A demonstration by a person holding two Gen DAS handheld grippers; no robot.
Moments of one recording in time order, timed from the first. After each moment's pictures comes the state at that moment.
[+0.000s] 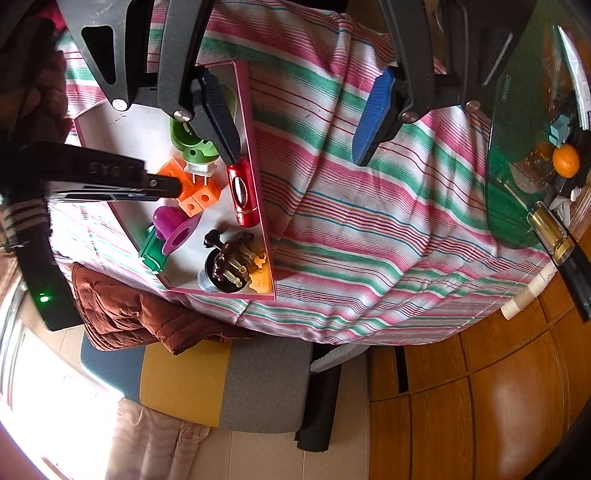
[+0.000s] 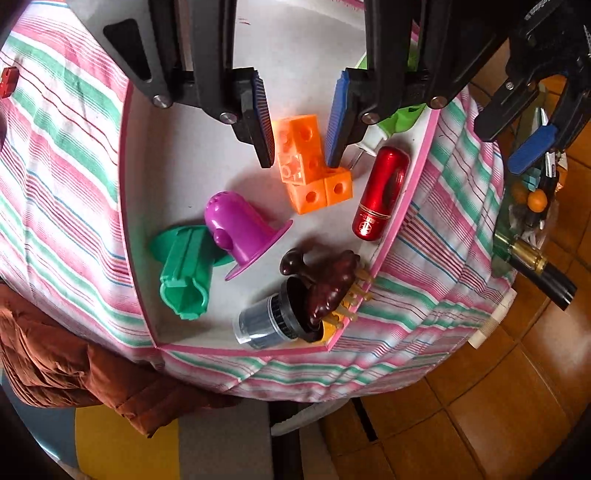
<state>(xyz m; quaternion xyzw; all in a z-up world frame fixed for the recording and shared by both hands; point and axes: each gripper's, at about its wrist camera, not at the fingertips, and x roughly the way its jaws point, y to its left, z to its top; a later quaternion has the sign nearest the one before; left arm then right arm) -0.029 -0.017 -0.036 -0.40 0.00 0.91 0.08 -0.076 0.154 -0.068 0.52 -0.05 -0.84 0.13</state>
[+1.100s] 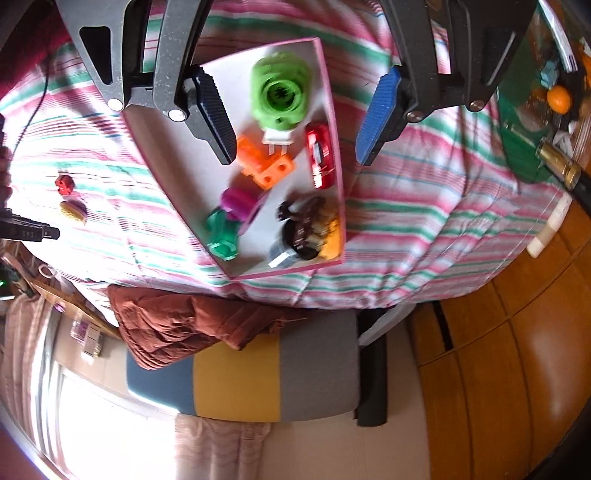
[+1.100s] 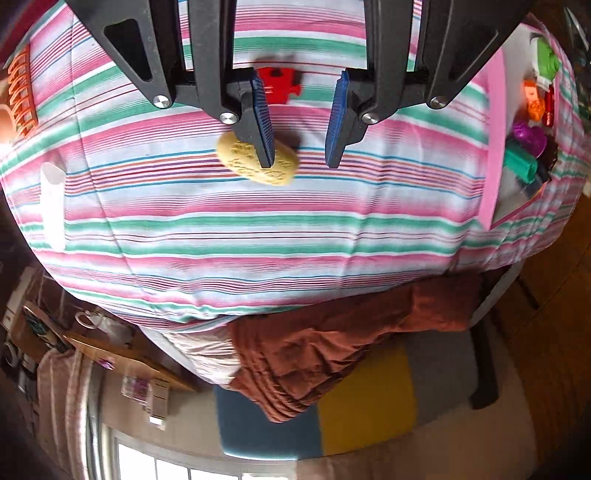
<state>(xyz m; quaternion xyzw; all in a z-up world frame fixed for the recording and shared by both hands) -0.023 0.060 0.001 -0.37 0.08 0.91 0.14 -0.001 0.450 -0.035 0.42 -0.15 -0.88 -0.18</state>
